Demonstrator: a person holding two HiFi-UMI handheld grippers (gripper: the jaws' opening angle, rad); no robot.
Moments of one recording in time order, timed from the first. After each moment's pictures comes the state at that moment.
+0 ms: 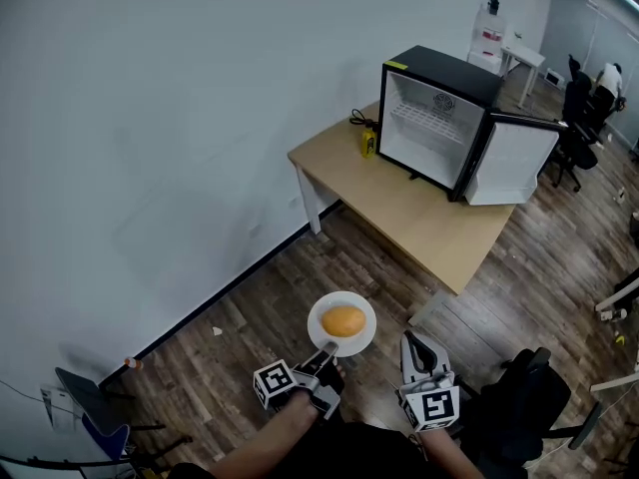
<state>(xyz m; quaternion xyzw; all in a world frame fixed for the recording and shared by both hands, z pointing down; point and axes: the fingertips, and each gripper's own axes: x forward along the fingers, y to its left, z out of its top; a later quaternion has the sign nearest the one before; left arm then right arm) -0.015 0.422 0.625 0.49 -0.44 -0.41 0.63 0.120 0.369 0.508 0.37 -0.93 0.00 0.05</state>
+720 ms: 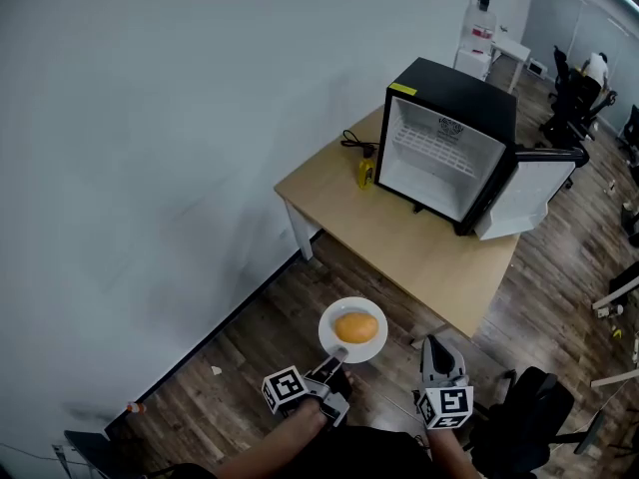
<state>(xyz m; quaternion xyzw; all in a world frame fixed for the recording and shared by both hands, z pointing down) -0.100 0.247 0.616 0.53 -0.41 -0.36 0.65 0.073 0.188 0.534 0.49 -0.86 0.07 0.11</state>
